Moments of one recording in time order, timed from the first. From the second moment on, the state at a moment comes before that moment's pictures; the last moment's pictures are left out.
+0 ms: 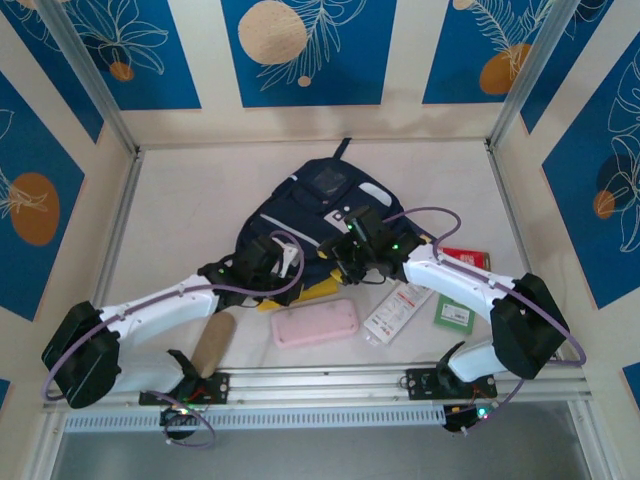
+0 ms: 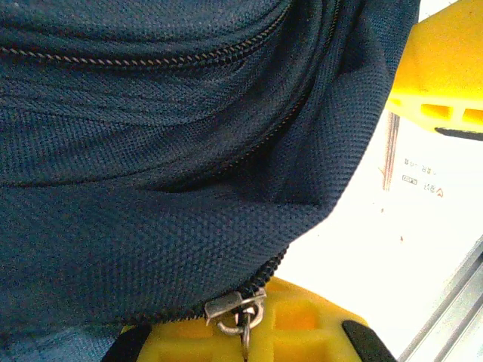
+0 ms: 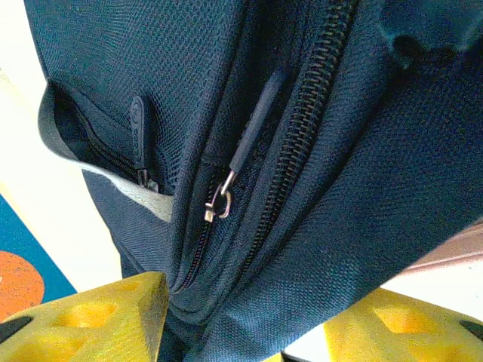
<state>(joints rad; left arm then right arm) -0.81 1.26 0.74 -0.37 0.20 -0.44 0.71 1.41 0.92 -0.38 -0.25 1.55</state>
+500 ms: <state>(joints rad) -0.81 1.23 0.74 -0.40 0.17 -0.44 0.69 1.41 0.90 -0.39 -0.25 1.57</state>
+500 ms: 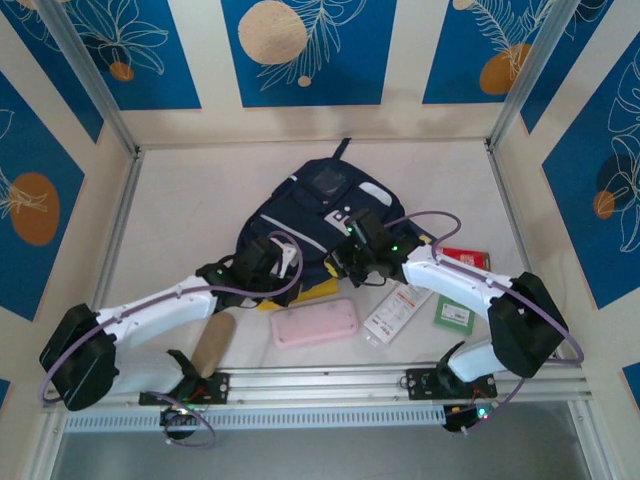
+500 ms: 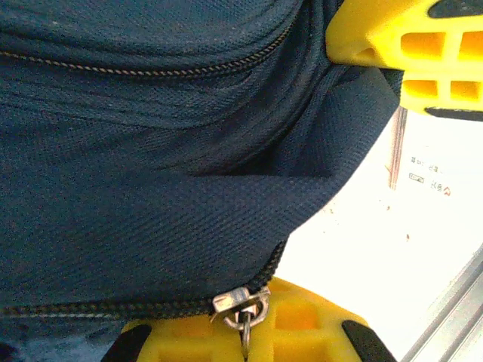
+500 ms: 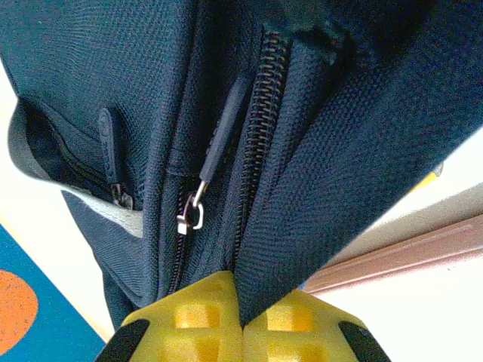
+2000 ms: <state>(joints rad) -0.71 1.23 0.76 -0.43 0.26 -0.49 0.39 1.56 1.17 -0.62 -0.30 1.05</state>
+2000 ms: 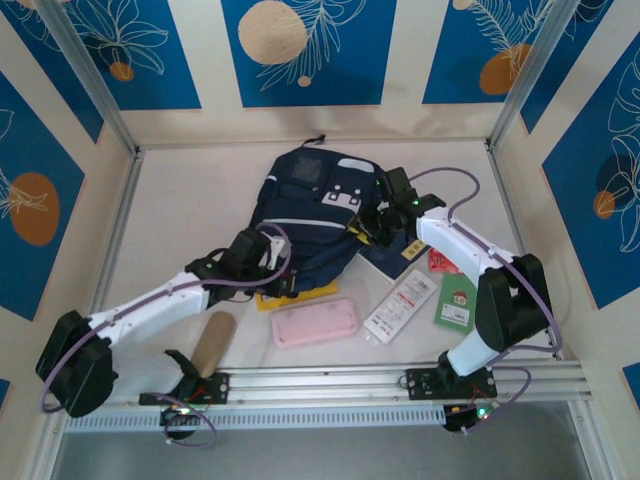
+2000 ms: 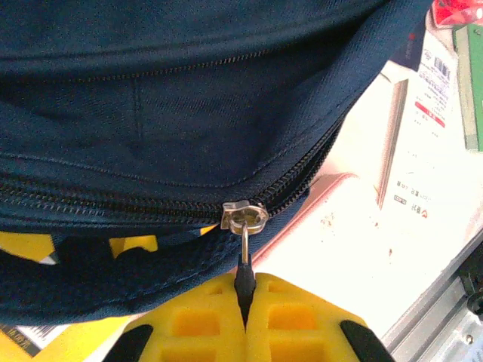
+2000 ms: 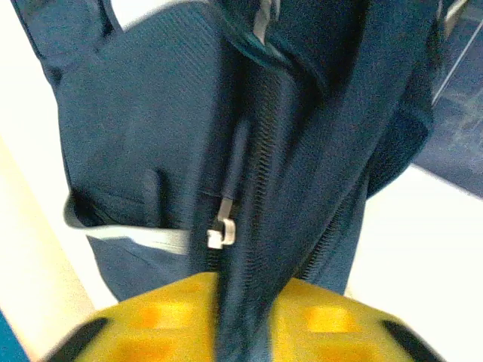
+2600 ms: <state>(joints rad) -0.80 1.39 0.81 -0.32 0.30 -0.54 0.52 1.36 1.03 -0.68 -0.28 1.32</state>
